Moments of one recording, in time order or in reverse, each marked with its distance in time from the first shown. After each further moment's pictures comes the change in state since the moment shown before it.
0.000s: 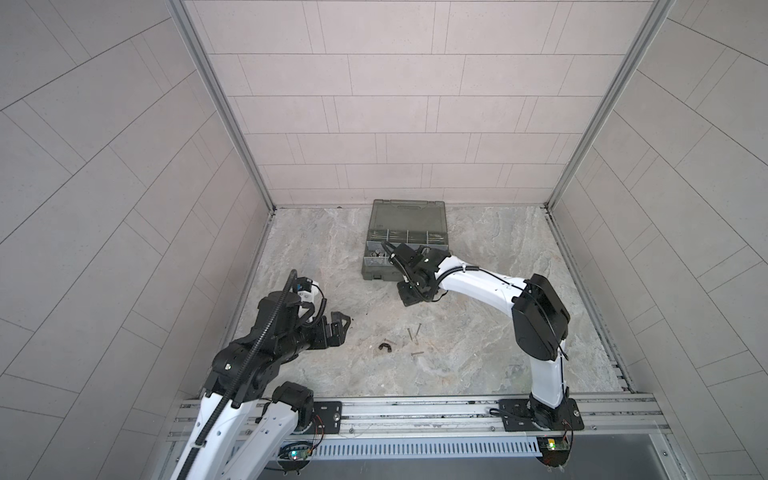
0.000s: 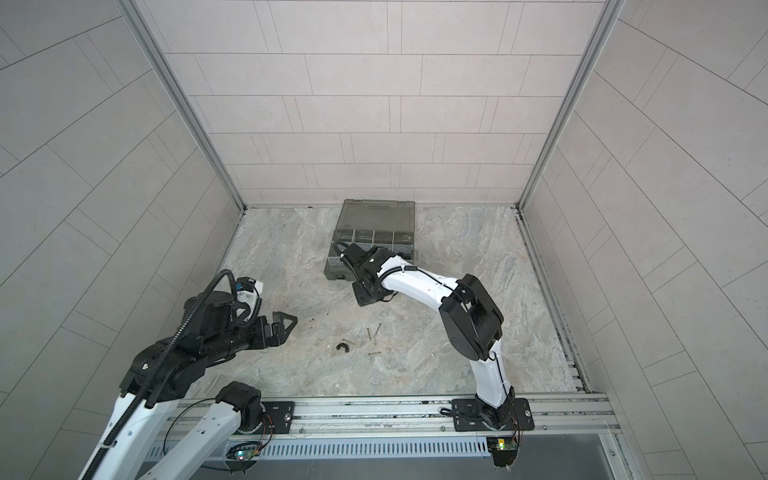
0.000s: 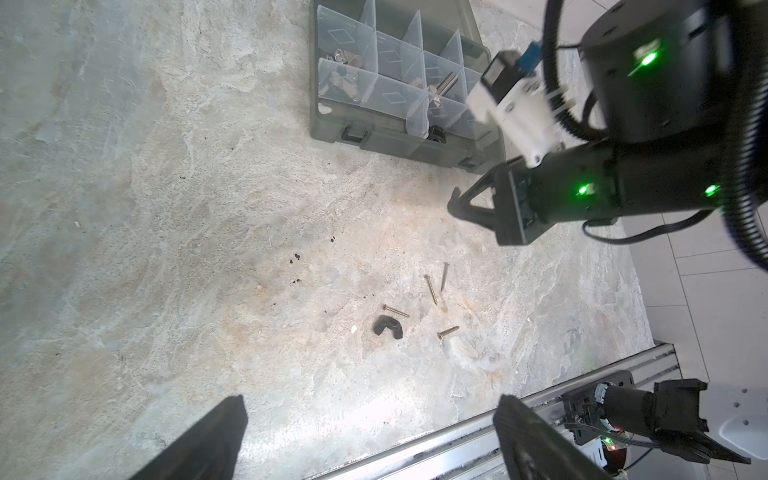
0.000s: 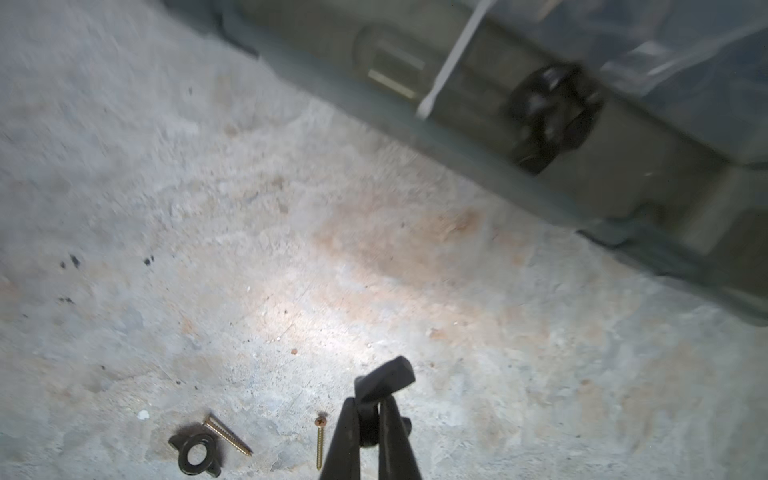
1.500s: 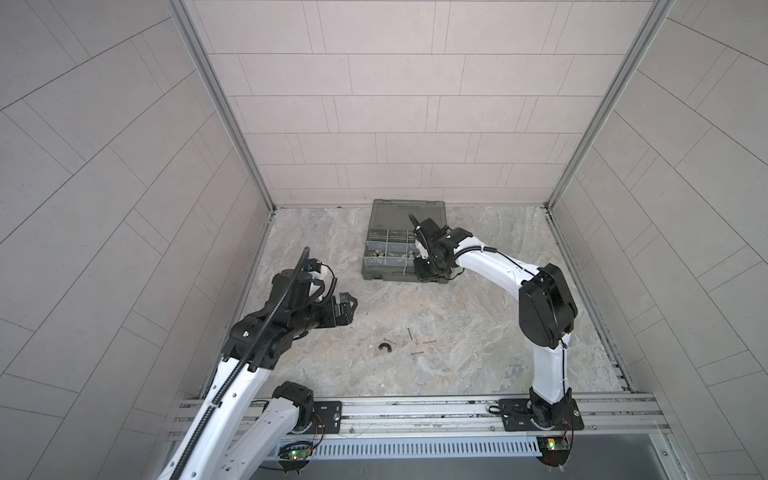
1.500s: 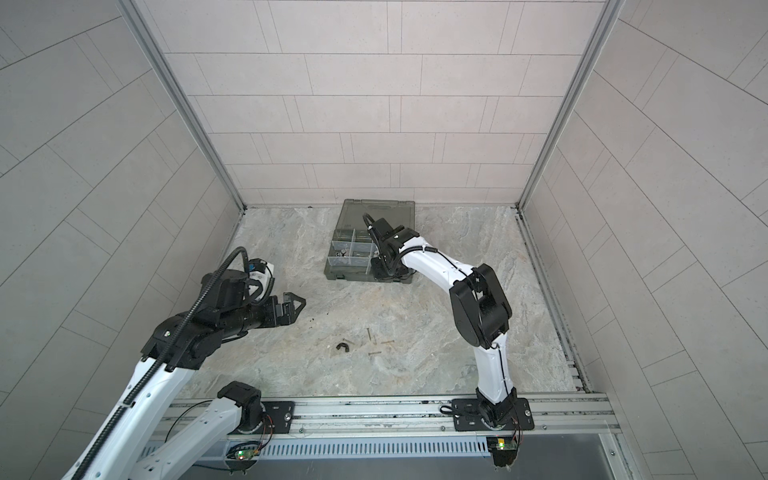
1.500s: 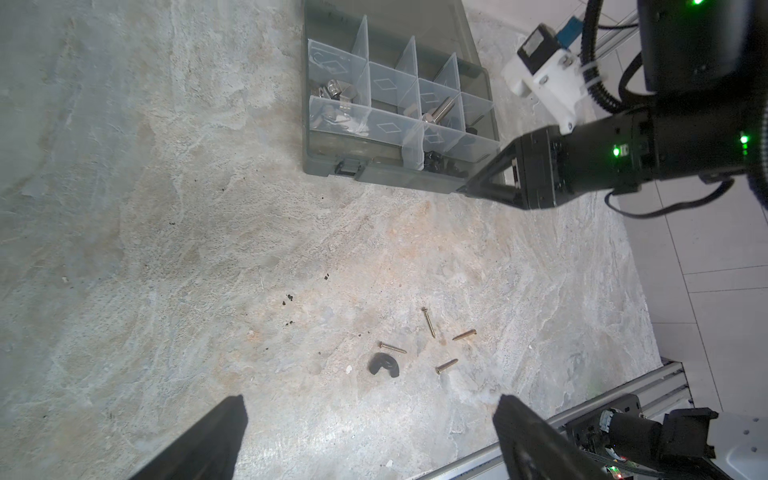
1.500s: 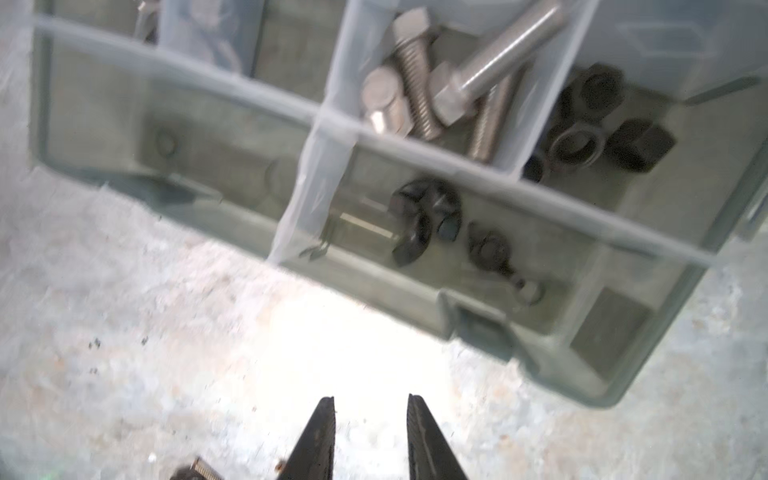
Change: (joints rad) left arm 0.000 0.119 0.045 0.098 -0.010 0.016; right arm -0.125 -0.037 -0.032 0.040 -0.124 -0.068
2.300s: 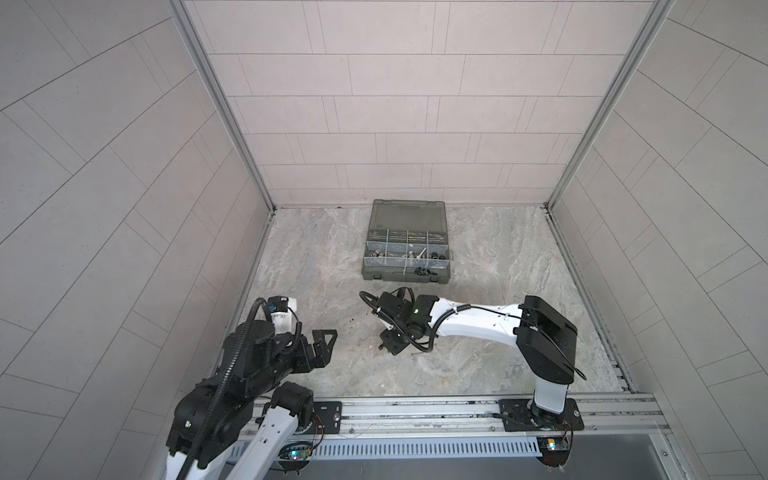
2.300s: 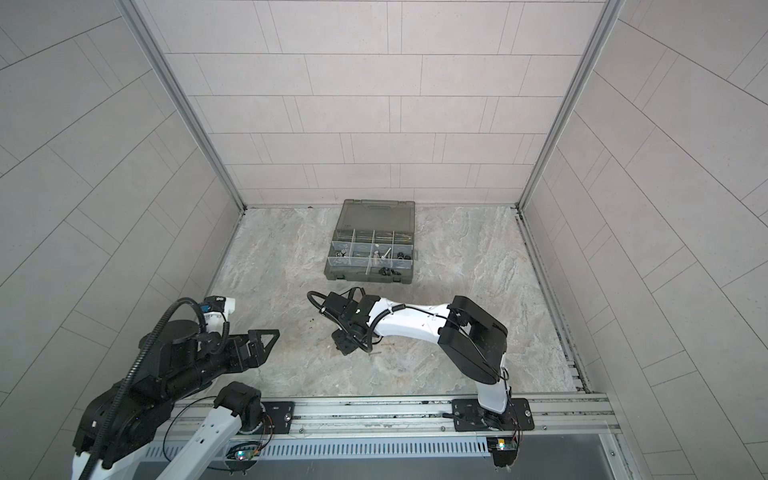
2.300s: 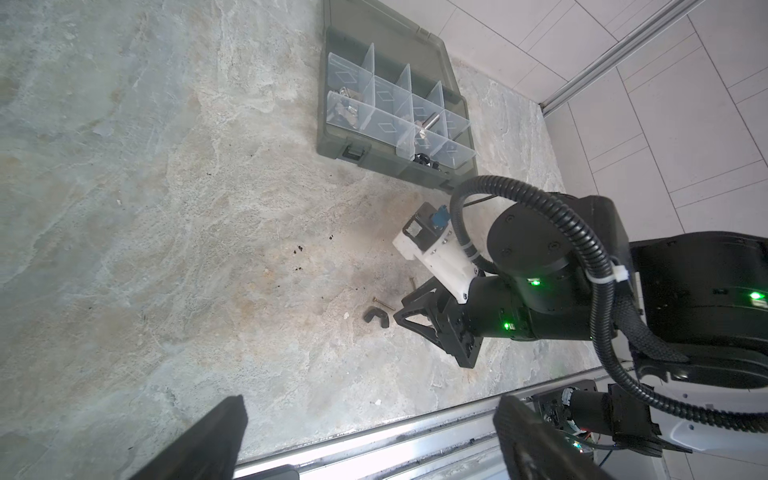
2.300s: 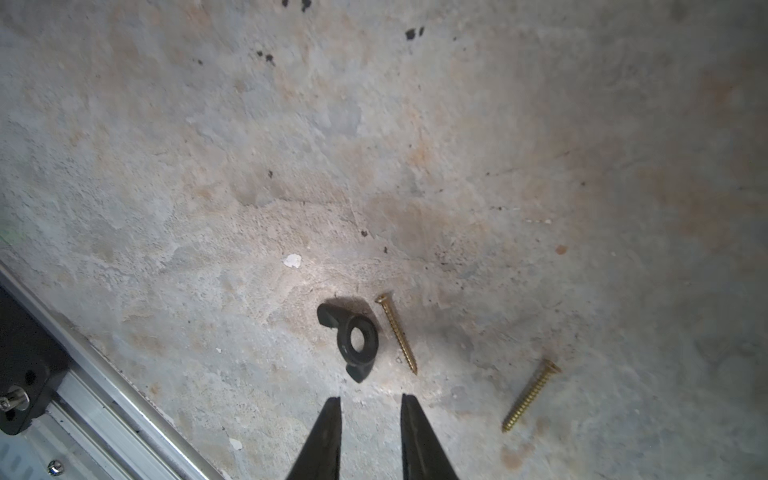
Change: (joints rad) left arm 0.000 -0.334 0.036 -0.275 -0.018 -0.100; right arm 0.439 -0.047 -0.279 0.238 0.013 0.032
